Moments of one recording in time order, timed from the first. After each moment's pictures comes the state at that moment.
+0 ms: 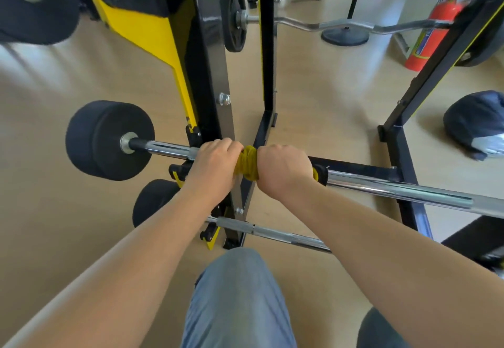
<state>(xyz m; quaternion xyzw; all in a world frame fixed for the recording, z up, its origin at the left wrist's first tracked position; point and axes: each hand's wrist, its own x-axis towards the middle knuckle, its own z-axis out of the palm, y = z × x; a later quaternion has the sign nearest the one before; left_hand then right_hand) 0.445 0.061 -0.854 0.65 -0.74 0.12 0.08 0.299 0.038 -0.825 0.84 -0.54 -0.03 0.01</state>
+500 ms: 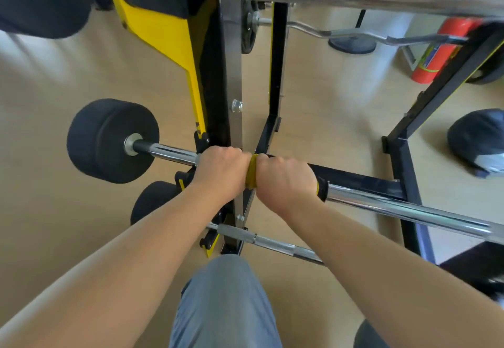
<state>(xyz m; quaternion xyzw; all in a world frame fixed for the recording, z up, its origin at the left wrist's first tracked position) 0.439 0.046 -0.832 0.66 -0.74 0.14 -0.04 0.313 0.032 -0.824 0.86 -0.51 -0.04 0.02</state>
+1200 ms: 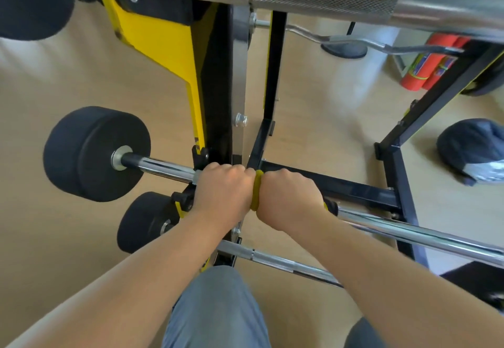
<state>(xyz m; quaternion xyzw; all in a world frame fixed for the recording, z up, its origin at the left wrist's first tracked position) 0.447 0.045 -0.844 0.65 -0.75 0.12 0.05 0.324 0.023 -0.814 0.84 -0.53 -0.09 -0.08</state>
